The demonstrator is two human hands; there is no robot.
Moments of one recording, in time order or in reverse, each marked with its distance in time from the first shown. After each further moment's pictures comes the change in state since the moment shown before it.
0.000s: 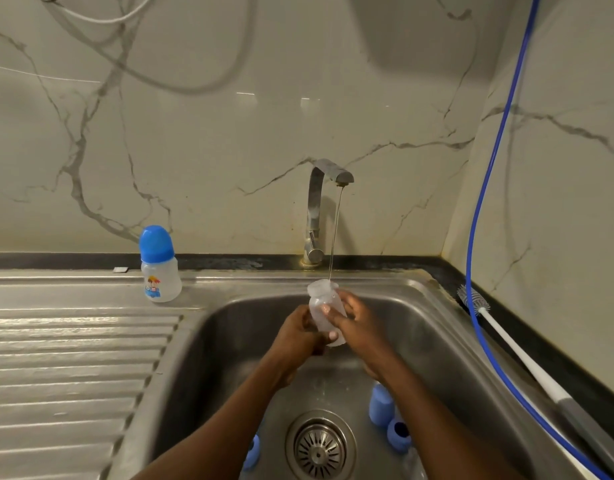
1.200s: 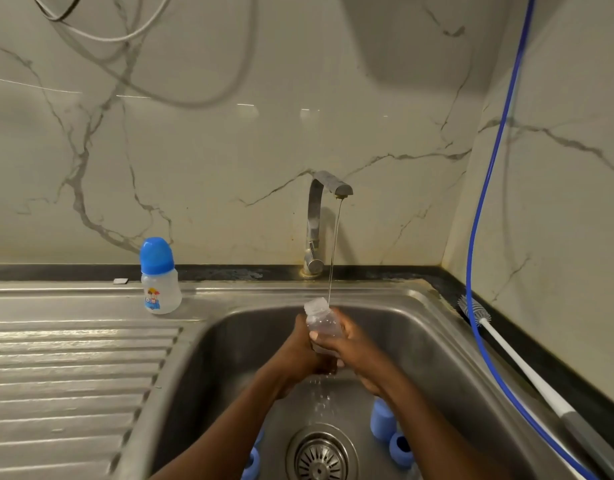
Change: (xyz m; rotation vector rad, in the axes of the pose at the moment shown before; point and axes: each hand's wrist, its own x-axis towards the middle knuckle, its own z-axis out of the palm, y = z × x) left_hand -0.006 0.011 -0.003 0.170 -0.108 -0.016; right_hand 0.001 0.004 0.002 -0.017 -0.146 0.133
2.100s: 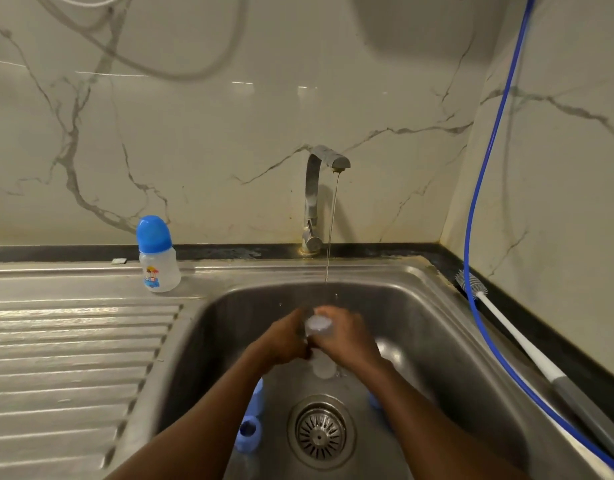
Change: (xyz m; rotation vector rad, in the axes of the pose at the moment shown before) left_hand 0.004 -0.014 -0.017 0.471 0.055 -0.121; right_hand -0.004 0.009 0.017 -0.588 0.231 -0.136
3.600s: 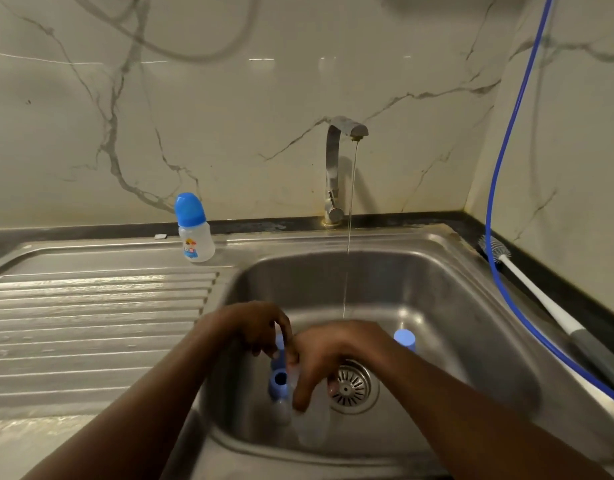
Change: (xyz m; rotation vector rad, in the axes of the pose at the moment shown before) left_hand -0.071 -0.005 -0.075 0.572 -0.509 -0.190; right_hand -0.072 -0.091 -0.012 -0.255 -1.103 -0.098
